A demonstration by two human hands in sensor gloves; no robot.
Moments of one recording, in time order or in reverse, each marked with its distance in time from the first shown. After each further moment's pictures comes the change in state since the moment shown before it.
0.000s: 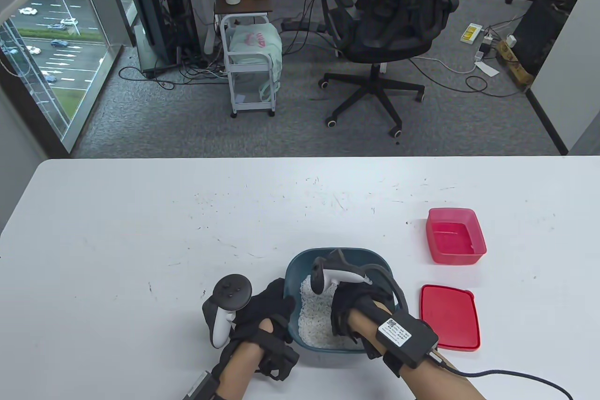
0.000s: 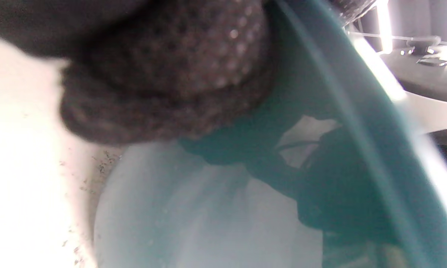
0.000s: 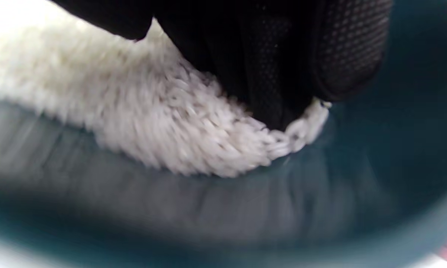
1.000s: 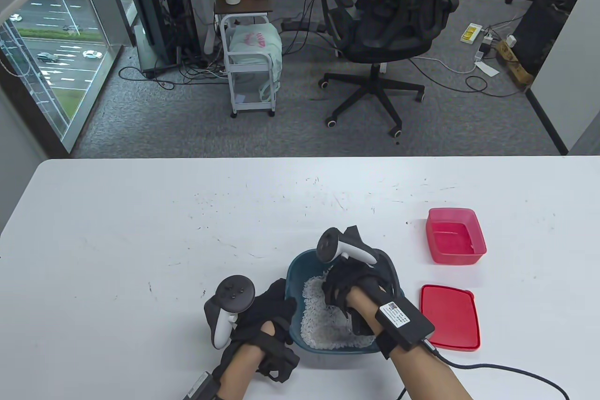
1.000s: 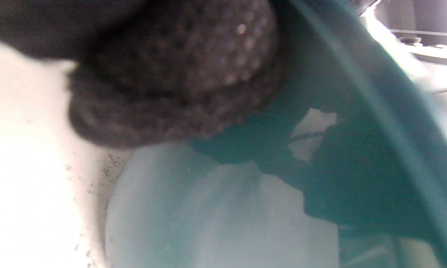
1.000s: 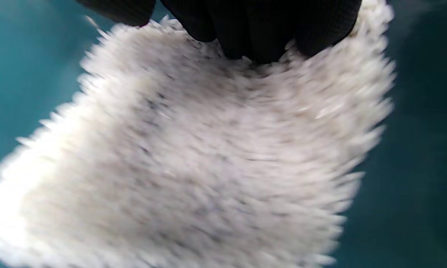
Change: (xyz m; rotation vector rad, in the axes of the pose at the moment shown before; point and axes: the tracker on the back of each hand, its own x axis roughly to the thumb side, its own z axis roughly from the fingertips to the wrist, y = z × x) left_hand 0.003 -0.002 0.002 0.013 -0.038 -0.060; right_hand -0.034 -0.033 -0.017 -0.137 0.001 -0.298
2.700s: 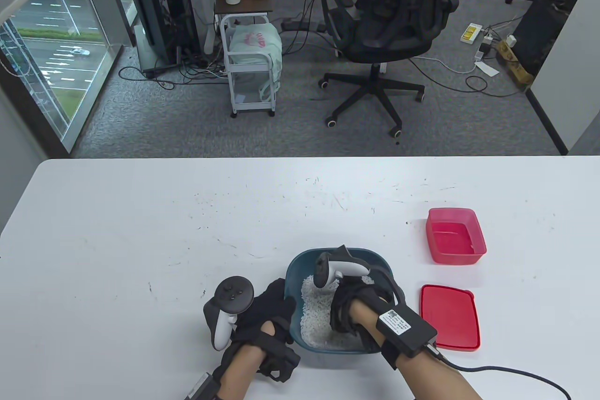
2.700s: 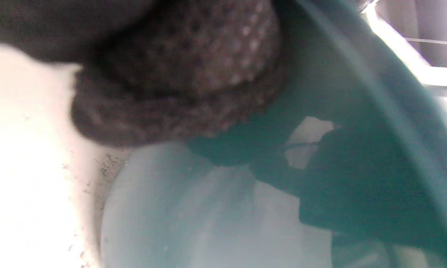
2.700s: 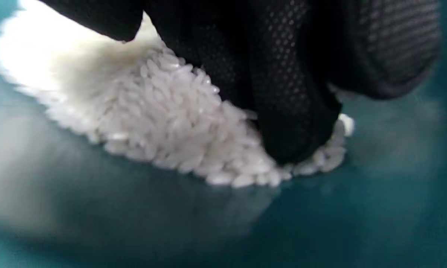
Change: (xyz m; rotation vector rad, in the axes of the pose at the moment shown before) left_hand -0.001 0.000 0.002 0.015 0.011 0.024; right_hand 0.013 0.036 0.004 0.302 -0.203 0.002
